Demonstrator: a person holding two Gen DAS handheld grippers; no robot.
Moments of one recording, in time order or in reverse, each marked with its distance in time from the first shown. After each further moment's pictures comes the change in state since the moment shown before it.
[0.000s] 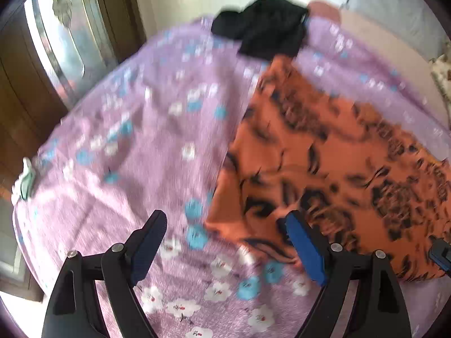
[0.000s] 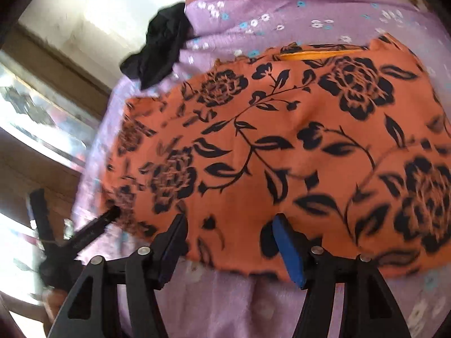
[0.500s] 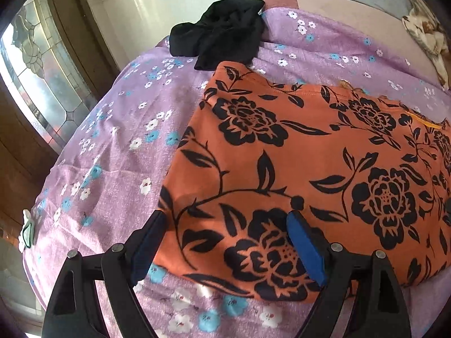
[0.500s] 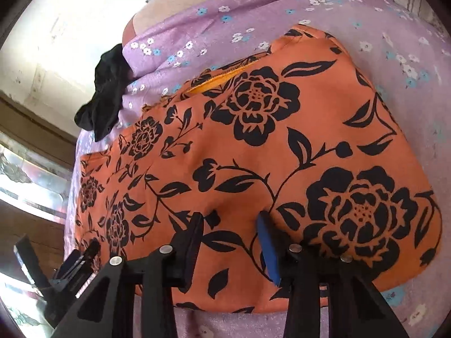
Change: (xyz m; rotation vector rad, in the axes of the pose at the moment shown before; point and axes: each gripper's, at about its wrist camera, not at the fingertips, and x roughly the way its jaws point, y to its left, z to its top) left arm 0.022 -0.055 0.013 0.204 -0.024 0.039; right arm -0.002 -0.067 0.027 0.207 -0.081 -0.109
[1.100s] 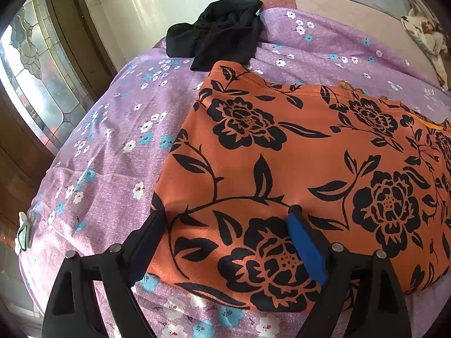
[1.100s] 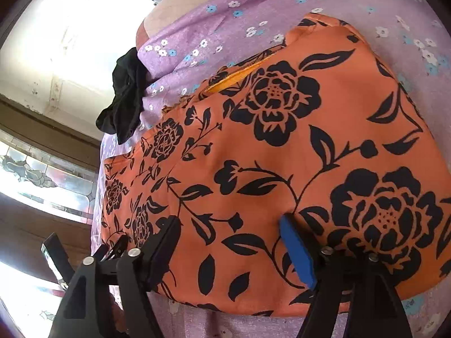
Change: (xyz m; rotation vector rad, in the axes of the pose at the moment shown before) left arm 0.012 -0.002 0.004 0.003 -0.016 -0.013; right arm 0.001 -0.003 0.003 0.000 0.033 0.139
